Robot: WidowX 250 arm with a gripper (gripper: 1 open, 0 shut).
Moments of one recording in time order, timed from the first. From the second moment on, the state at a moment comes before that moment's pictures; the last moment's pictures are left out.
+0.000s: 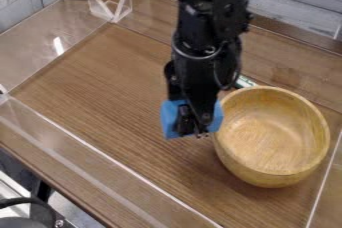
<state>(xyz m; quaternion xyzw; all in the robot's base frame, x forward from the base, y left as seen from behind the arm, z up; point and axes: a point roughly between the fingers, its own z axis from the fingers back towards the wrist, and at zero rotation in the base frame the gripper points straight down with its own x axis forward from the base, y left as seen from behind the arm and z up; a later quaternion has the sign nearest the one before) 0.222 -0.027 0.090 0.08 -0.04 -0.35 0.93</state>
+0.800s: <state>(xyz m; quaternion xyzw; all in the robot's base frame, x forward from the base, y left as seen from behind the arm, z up) 0.211 -0.015 0.062 0.08 -0.06 -0.32 0.94</state>
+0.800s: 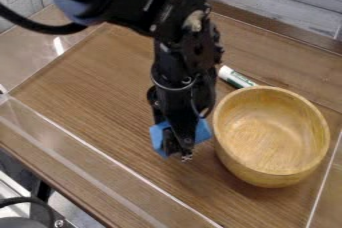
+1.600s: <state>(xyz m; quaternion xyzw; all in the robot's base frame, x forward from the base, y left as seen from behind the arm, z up) 0.212 -0.011 0.043 0.08 -0.06 -0.31 0.95</state>
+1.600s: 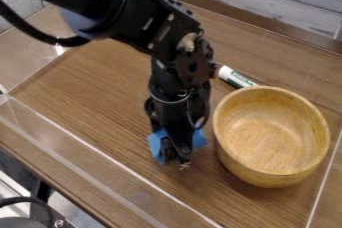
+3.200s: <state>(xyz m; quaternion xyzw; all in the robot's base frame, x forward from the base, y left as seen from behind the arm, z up) 0.214 -0.003 0.035 0.07 -0.05 -0.28 0.96</state>
